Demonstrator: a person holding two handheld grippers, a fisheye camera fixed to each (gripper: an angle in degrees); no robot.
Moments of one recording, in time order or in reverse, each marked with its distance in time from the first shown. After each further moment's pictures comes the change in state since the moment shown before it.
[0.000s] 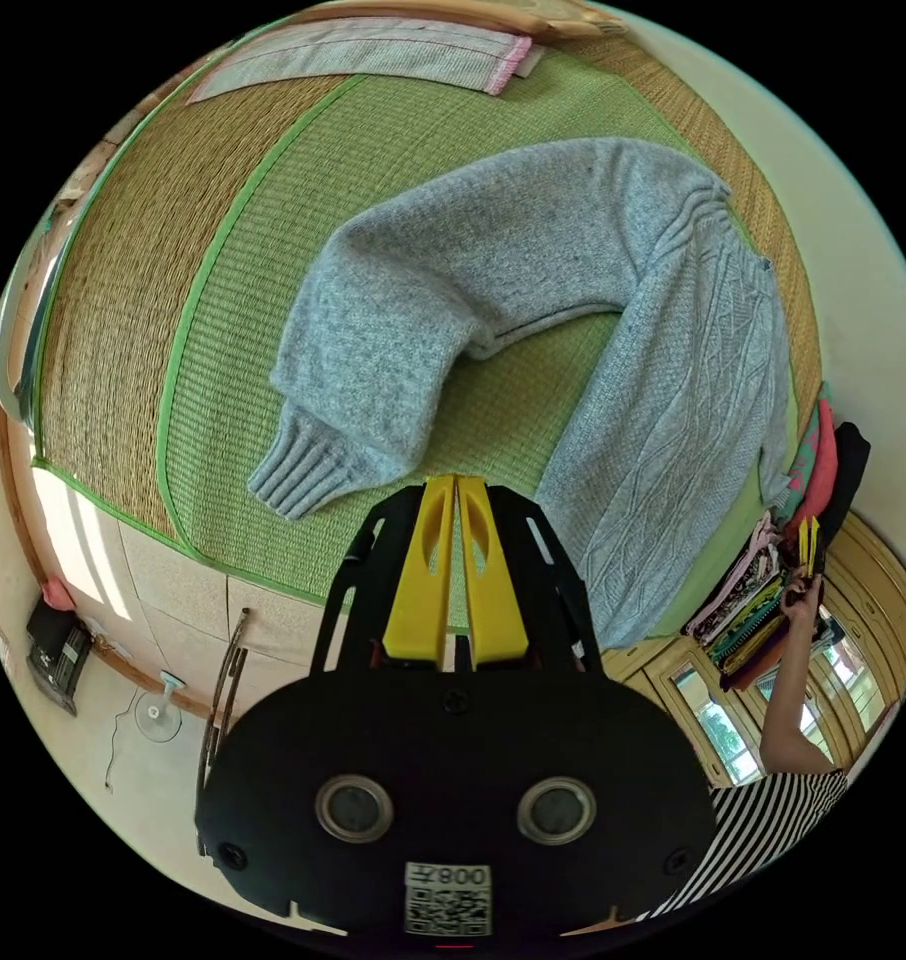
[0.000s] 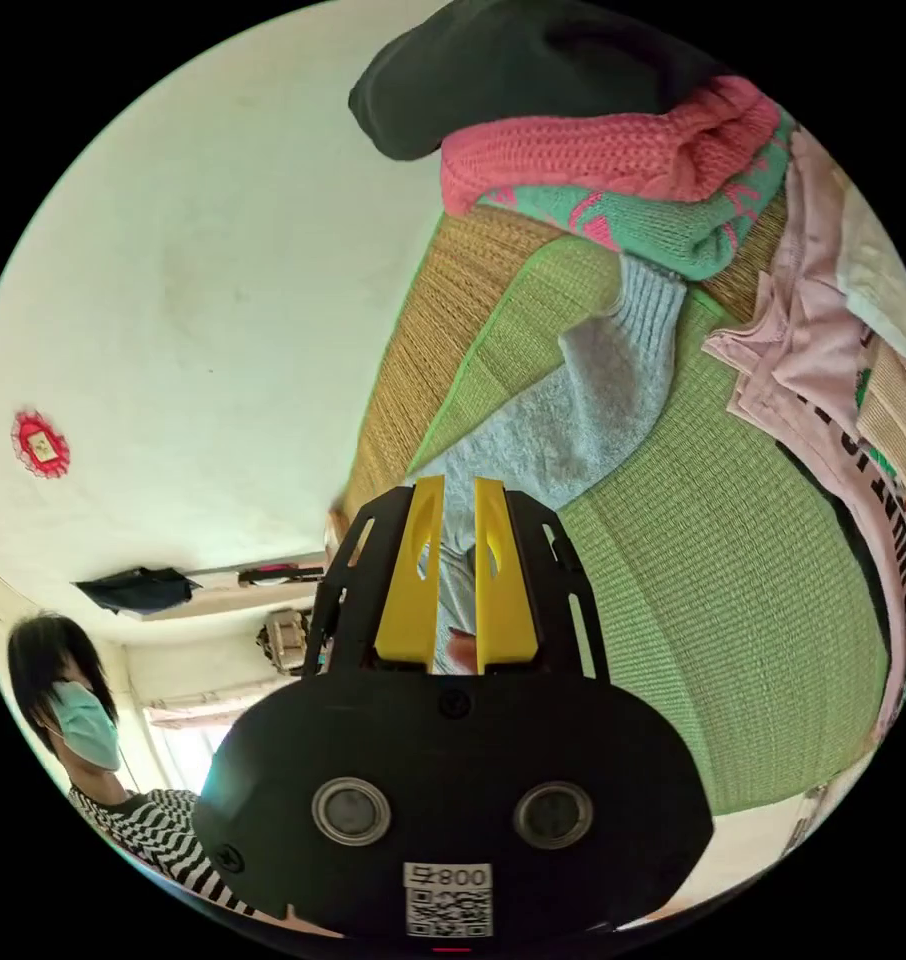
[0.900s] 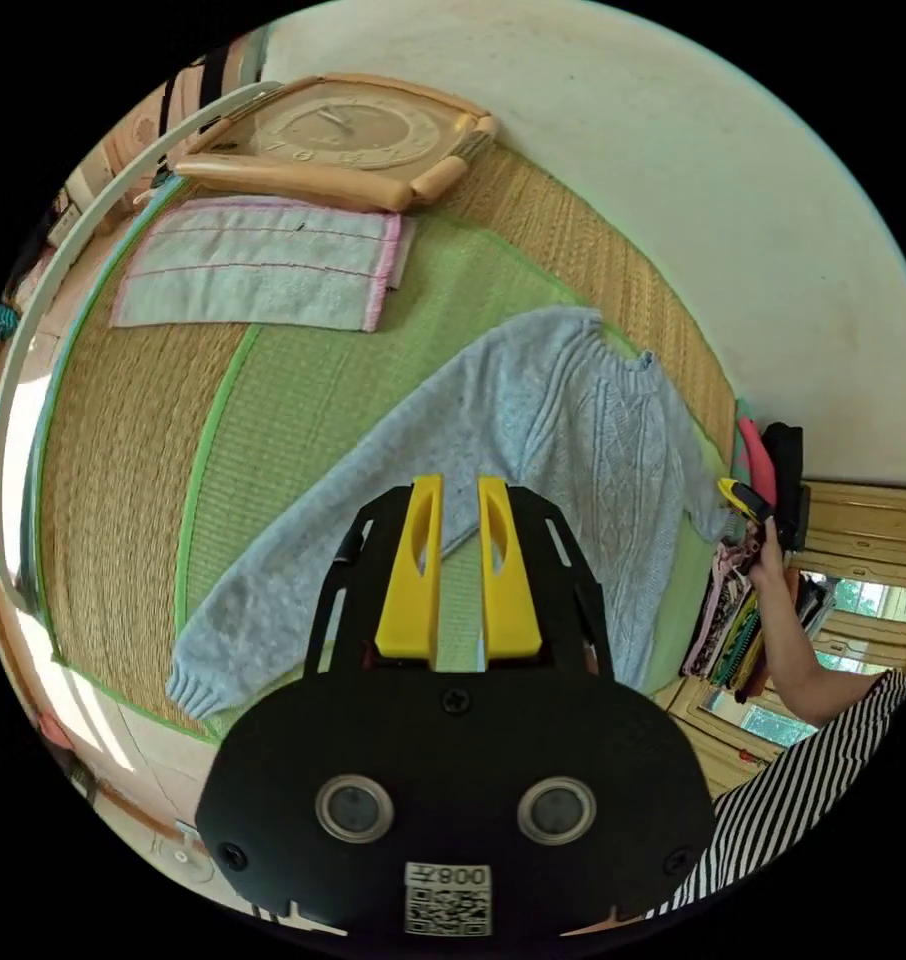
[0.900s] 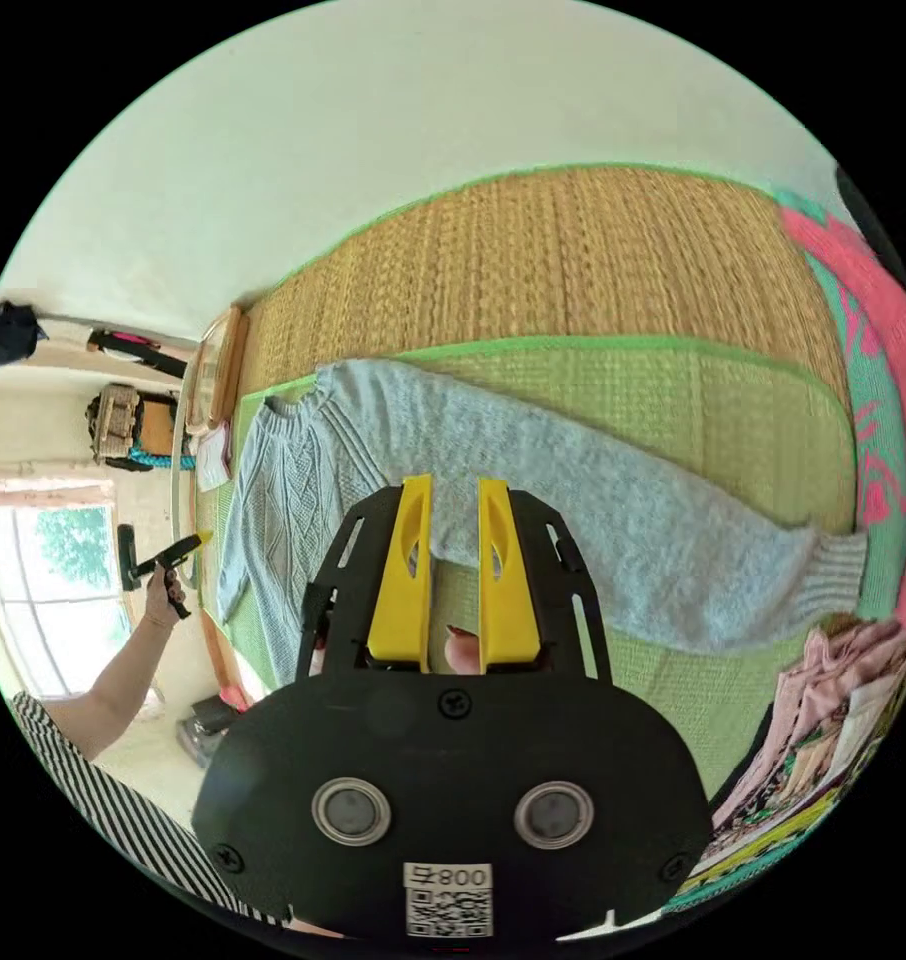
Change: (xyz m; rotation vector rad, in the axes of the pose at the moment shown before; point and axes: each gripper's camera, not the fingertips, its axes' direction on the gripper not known) left arm 0.049 -0.052 -0.145 0.353 0.152 0.281; right arm -0.423 -0.038 0.274 -0.336 0.463 -0.610
